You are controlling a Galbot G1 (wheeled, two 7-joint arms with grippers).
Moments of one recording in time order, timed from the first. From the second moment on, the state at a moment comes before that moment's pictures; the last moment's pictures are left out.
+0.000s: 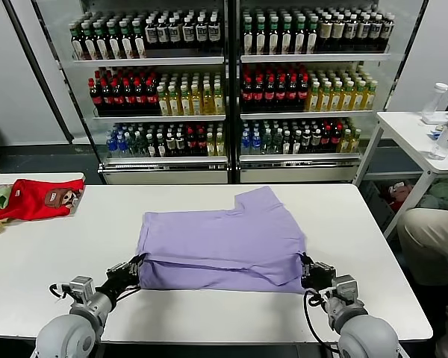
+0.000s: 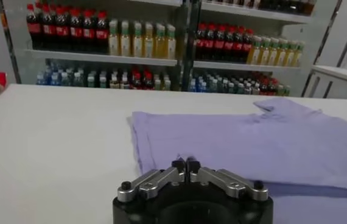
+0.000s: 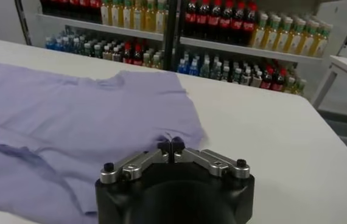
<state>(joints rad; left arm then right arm) 1.34 -1.08 -0.54 -1.91 -0.57 0.44 0.07 -1.28 1.01 0.31 2.06 0.45 -0.54 0.21</state>
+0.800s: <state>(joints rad) 1.30 -1.08 -0.53 -1.85 -0.50 0.44 0.08 -1.24 1.05 0.28 1.99 0.42 -0.55 0.21</state>
